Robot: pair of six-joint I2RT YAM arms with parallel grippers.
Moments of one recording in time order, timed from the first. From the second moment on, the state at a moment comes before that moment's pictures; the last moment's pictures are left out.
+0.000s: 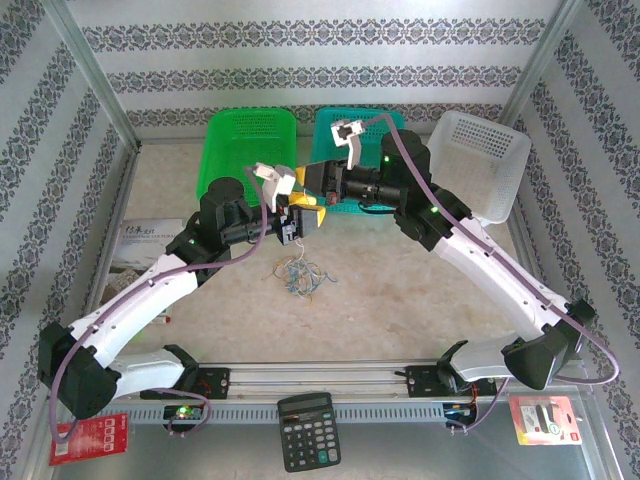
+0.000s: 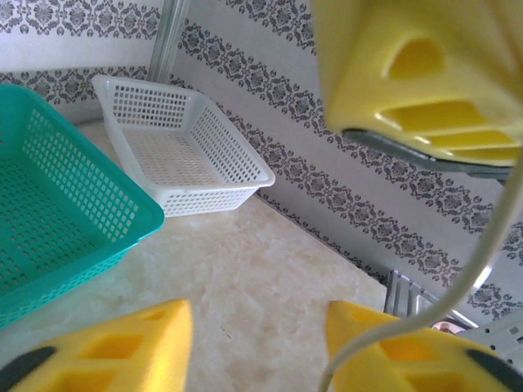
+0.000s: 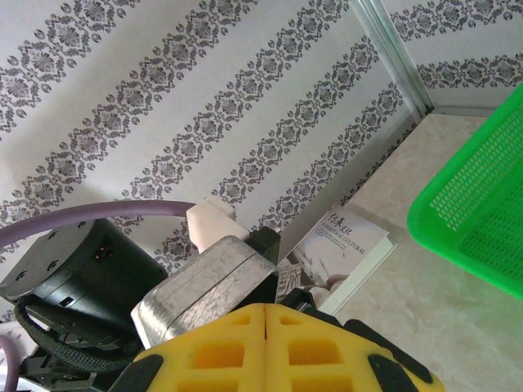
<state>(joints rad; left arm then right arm) -0.58 1.19 1.02 0.01 0.52 -0.32 0.66 1.35 1.44 -0.23 -0.56 0.62</state>
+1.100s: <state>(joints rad) -0.54 1.18 1.17 0.08 0.42 -0.47 0.68 1.17 0.68 0.02 -0.28 0.45</state>
